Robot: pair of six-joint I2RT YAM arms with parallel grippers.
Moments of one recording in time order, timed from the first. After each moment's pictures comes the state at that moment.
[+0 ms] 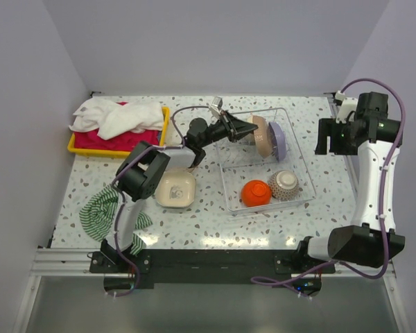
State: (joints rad) left arm -0.62 2.22 1.39 1.08 0.53 -1.60; right arm -0.25 1.34 1.60 -1.26 -0.14 -0.18
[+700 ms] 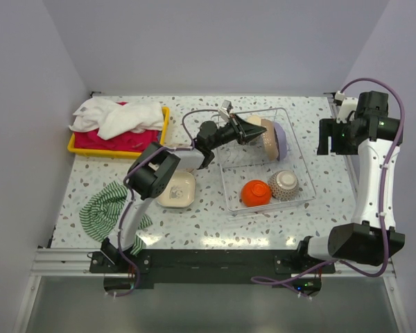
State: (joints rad) left arm -0.67 2.34 1.51 1.08 0.50 -1.62; right arm -0.26 1.36 1.62 -1.27 -0.12 -0.20
